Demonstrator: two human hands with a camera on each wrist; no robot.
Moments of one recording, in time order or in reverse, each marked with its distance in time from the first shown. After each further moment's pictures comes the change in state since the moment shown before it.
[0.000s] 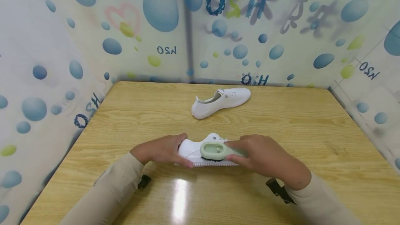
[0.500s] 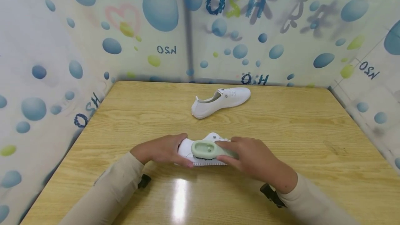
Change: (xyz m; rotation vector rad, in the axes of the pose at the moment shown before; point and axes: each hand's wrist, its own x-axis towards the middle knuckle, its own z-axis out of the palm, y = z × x) left_hand 0.000 0.001 0.000 -0.001 -0.005 0.019; right_hand 0.008 -0.009 0.021 0.000 0.086 -0.046
